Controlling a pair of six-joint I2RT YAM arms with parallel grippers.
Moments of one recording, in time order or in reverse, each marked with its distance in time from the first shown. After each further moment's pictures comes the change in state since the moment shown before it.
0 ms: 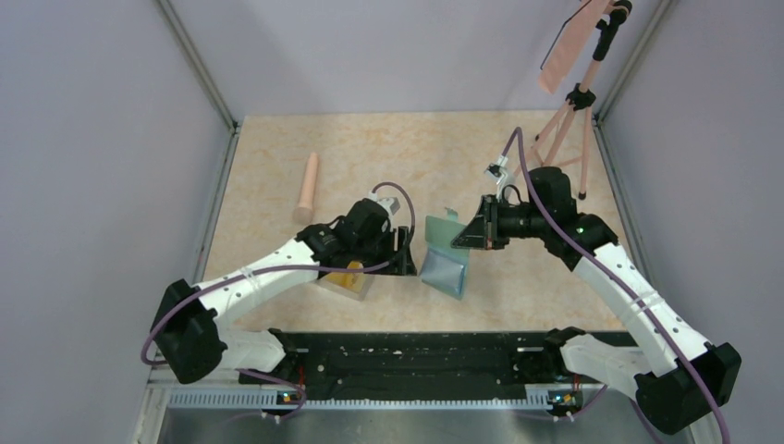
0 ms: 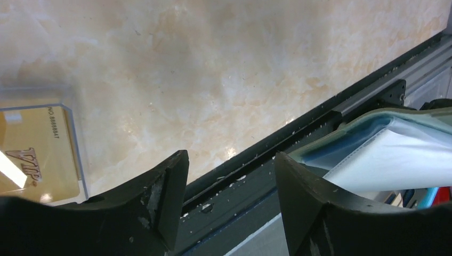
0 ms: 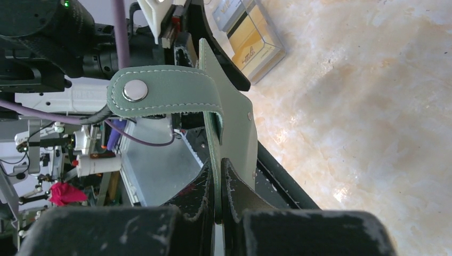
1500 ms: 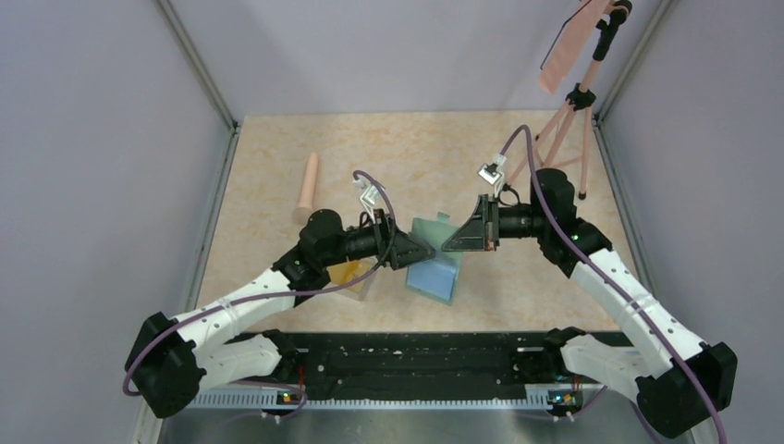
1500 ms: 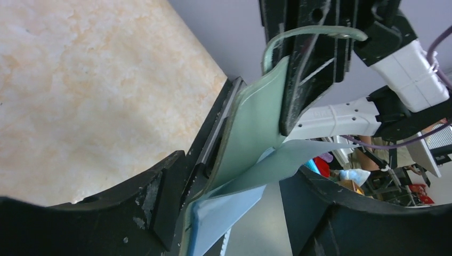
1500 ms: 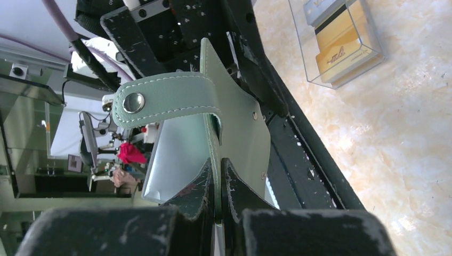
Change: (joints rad) left arm 0.062 -0.214 -0.305 0.887 0.373 -0.131; right arm -0.004 -0.021 -0.100 0.315 -0.277 0.224
